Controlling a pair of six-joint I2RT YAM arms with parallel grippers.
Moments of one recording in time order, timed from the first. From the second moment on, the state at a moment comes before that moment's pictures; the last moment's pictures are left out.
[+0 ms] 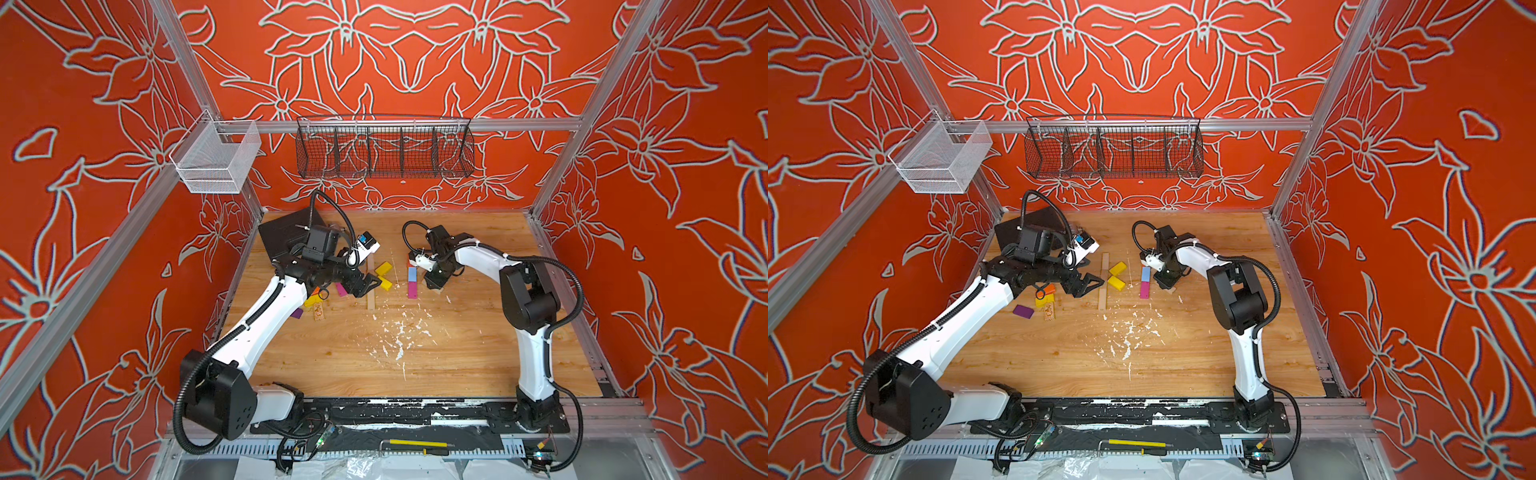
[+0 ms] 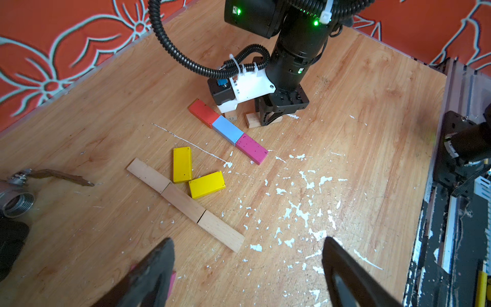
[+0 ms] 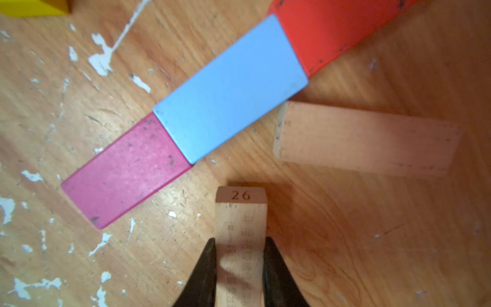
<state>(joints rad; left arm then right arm) -0.28 1.33 1.17 -0.64 0.52 0.39 0.43 2.12 1.61 -0.85 -0.12 -0.47</state>
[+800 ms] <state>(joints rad) -0.24 1.36 1.17 -0.63 0.54 0.34 0.43 2.17 1.67 -0.85 -0.17 -0.50</state>
